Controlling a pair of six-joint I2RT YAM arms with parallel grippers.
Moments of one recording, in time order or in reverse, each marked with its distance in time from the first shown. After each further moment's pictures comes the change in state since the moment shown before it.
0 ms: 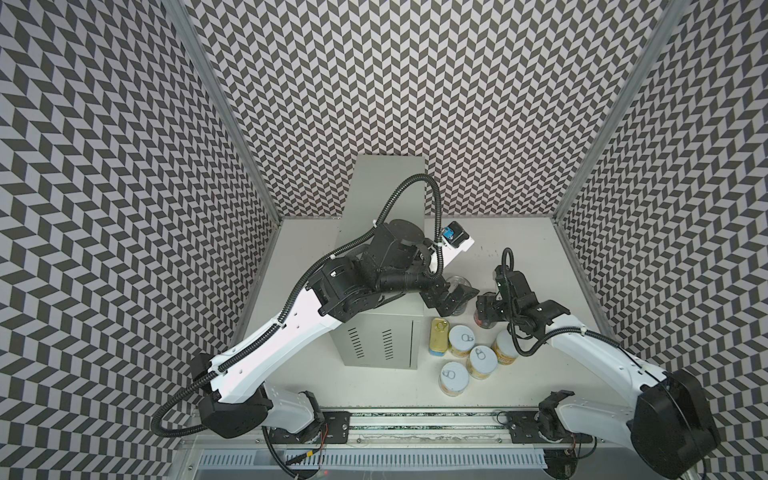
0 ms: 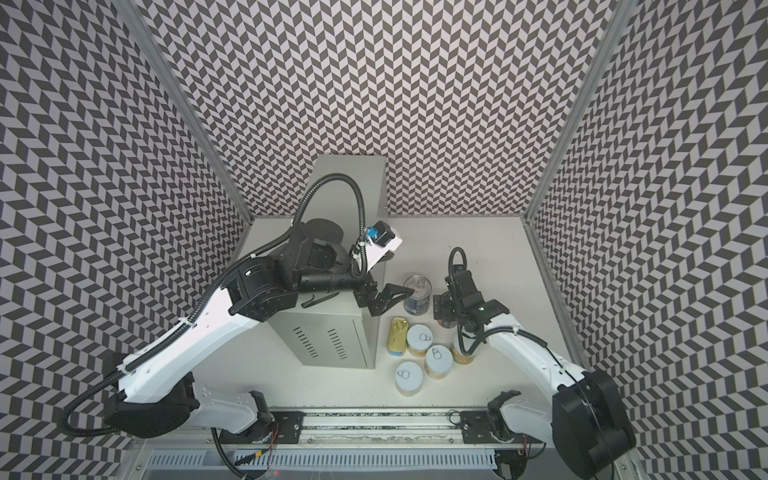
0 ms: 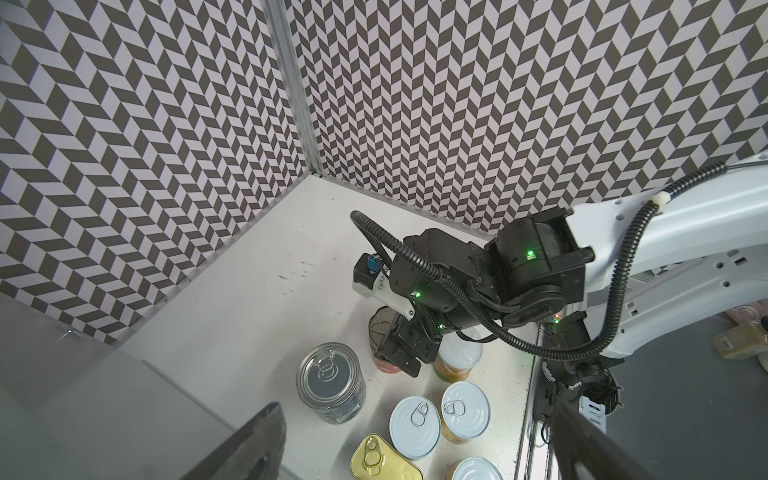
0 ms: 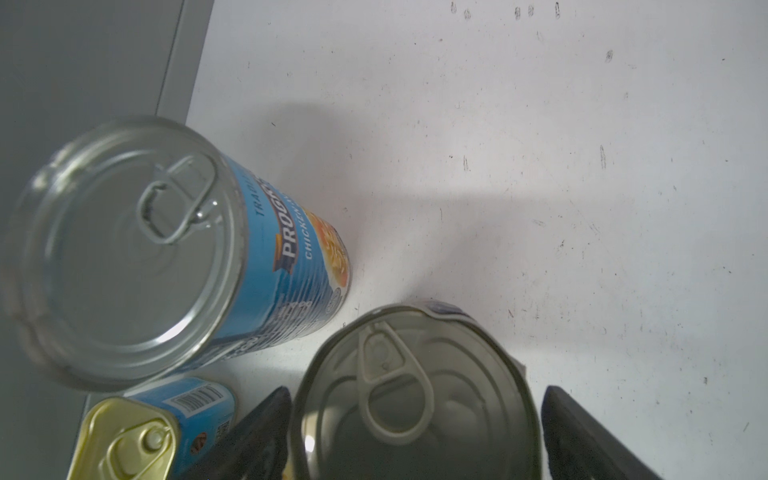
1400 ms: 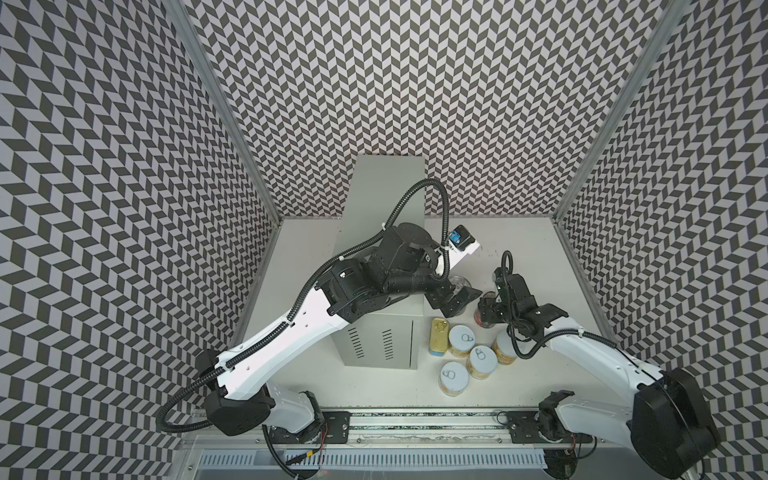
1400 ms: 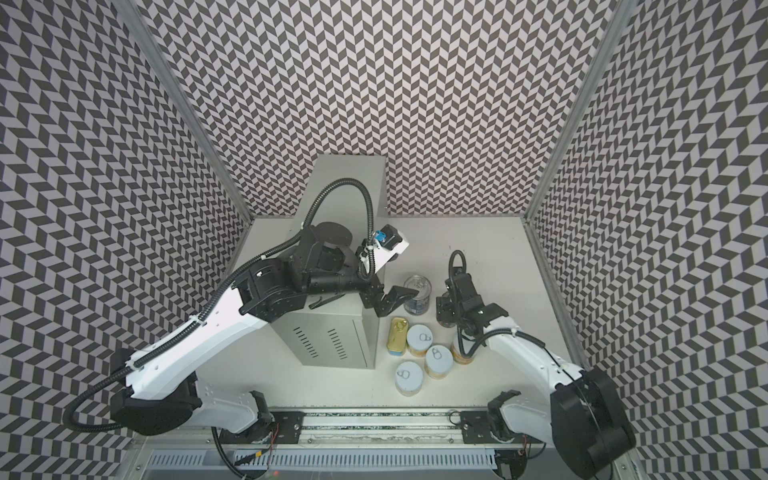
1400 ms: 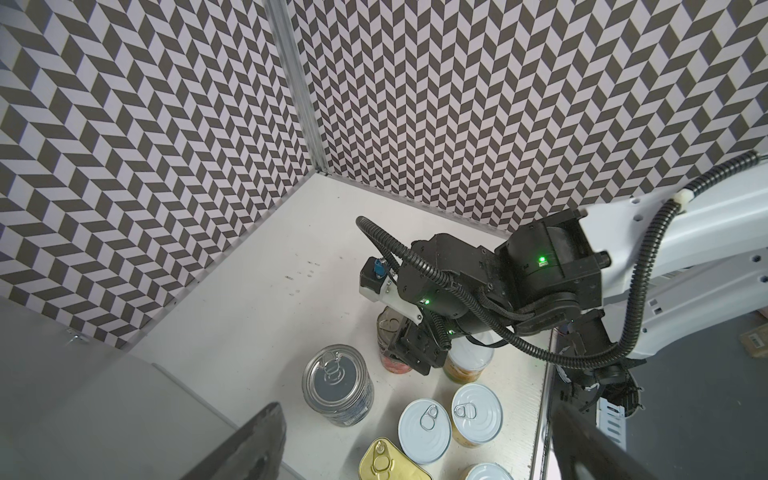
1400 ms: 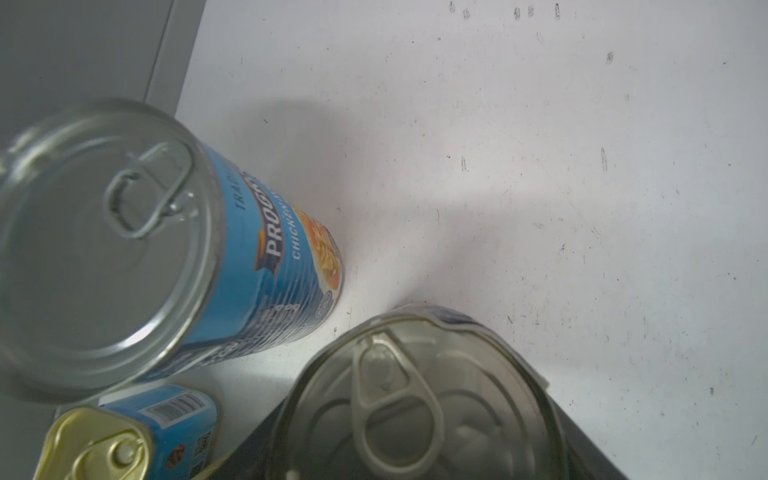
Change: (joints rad) left arm -0.011 0.017 -0.022 0.035 -0.042 0.022; right arm 0.000 -0.011 -0.045 0.059 0.008 -0.030
